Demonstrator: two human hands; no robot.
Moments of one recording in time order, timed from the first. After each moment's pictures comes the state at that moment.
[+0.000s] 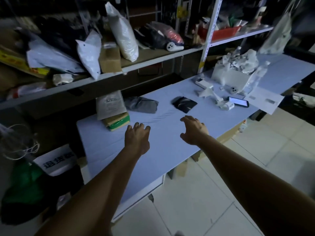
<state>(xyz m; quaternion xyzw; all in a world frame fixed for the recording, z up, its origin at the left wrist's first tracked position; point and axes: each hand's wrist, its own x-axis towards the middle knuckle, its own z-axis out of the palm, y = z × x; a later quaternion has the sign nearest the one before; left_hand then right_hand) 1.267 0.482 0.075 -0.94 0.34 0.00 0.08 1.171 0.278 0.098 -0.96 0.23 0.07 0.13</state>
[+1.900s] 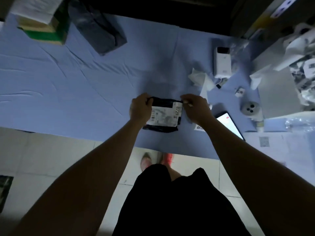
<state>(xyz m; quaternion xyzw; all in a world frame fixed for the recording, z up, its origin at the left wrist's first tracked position) 1.329 -0.023 -0.114 -0.90 -0.21 0.05 -0.39 1.363 -0.237 -0.062 -0.93 -0.02 0.17 0.32</state>
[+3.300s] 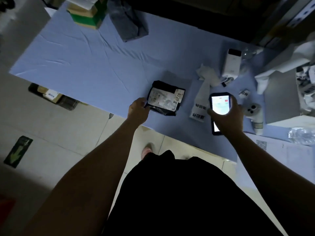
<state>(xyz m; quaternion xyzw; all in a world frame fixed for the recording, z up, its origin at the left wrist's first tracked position) 1.222 -0.063 -0.095 -0.83 -0.34 0.06 -0.44 1.308 -0.368 -0.055 -0.94 0.04 0.07 0.34</state>
